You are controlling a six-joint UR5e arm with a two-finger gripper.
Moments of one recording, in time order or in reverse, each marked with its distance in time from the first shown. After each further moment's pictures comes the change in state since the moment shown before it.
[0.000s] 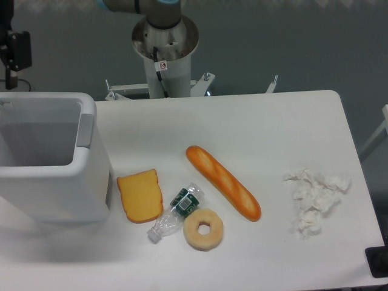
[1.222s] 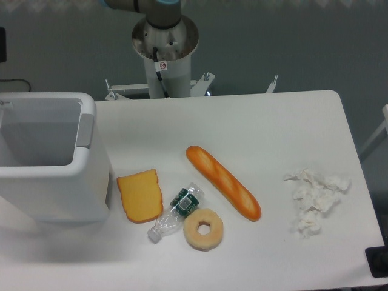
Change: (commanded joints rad) arm -0.098 -0.006 0.005 0.002 -0.028 -0.009
